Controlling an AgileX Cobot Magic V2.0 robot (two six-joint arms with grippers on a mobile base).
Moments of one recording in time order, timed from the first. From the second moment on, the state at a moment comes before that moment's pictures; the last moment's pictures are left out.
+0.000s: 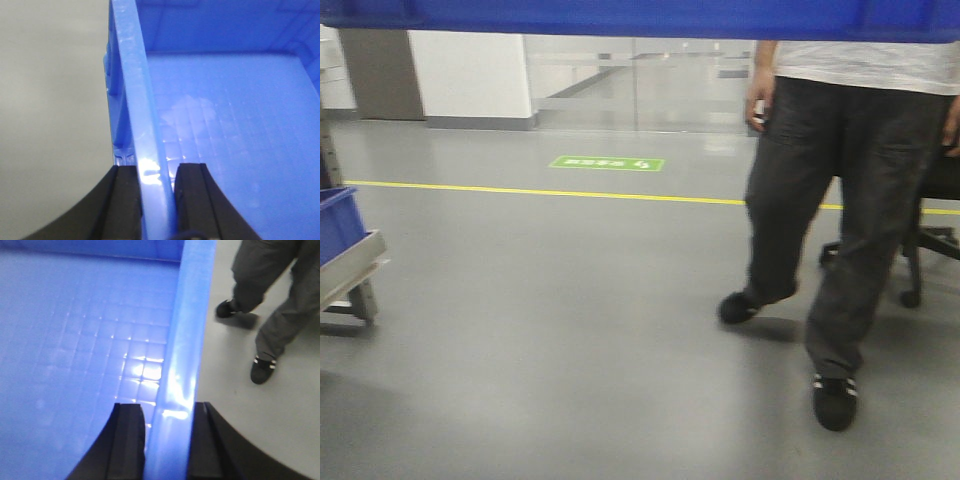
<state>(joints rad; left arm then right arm) -0.35 1.56 -2.01 0.12 1.06 -0.24 0.22 1.48 -1.85 0.03 1.07 0.16</state>
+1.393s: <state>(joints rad) -0.35 1.57 -2.01 0.13 1.05 -0.24 0.22 1.48 -1.85 0.02 1.05 0.16</state>
